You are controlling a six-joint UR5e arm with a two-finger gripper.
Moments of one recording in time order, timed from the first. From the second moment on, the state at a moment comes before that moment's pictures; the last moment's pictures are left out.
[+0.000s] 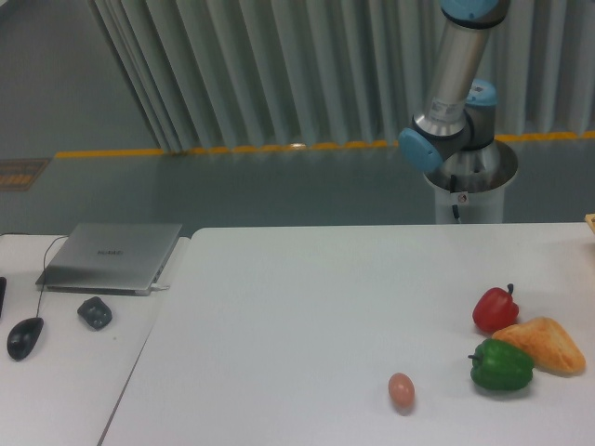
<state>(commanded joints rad) 3.07 -1.89 -1.60 -1.14 1.42 1.08</state>
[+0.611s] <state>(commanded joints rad) 3.08 -1.95 -1.66 -1.08 1.39 0.94</state>
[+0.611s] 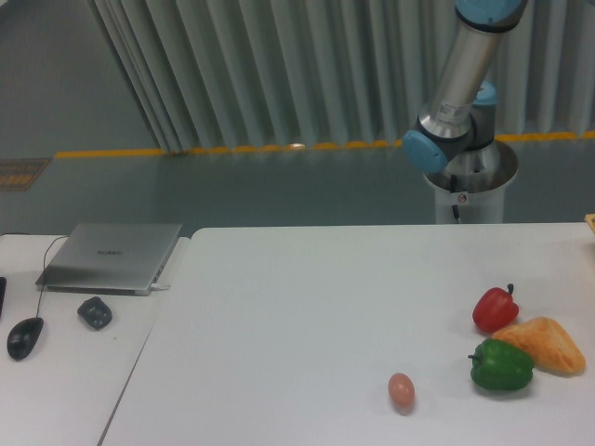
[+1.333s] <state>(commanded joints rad) 3.08 -1.95 -1.66 -1.07 1.39 0.95</state>
